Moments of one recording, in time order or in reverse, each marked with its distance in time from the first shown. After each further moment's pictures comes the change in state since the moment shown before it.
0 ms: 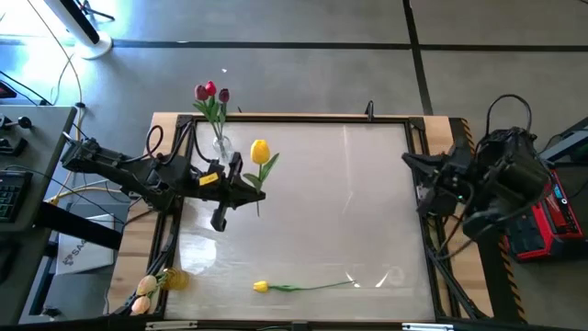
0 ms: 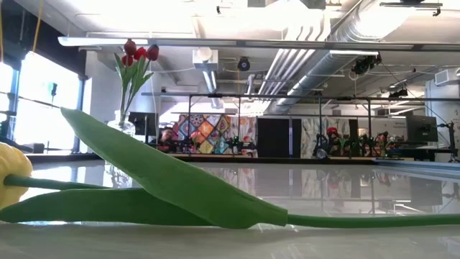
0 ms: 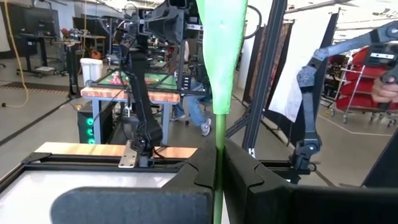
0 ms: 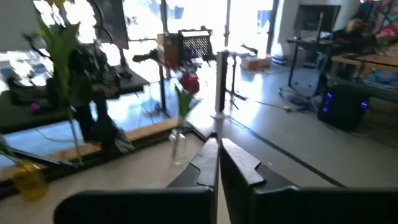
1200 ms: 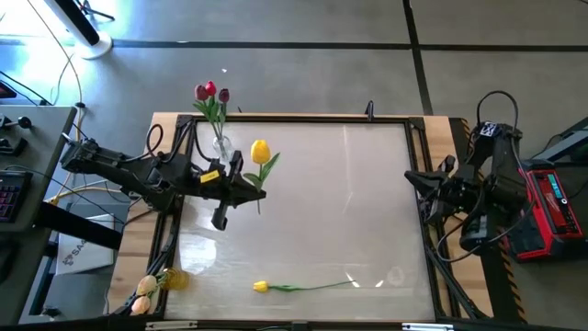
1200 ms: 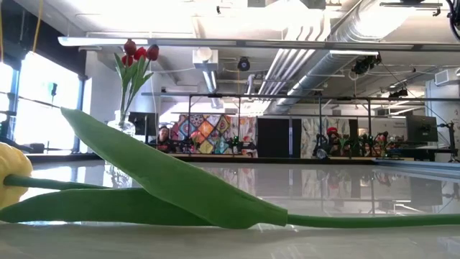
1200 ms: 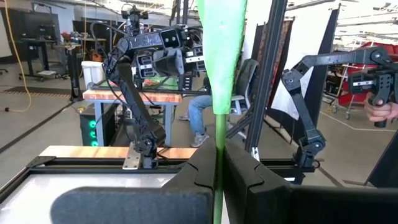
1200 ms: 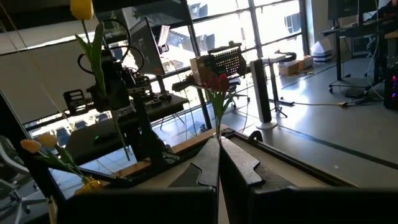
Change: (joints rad) left arm 0.023 0.000 0.000 -0.001 0.024 0.026; right arm 0.196 -0.236 -0.522 0.041 0.147 0.510
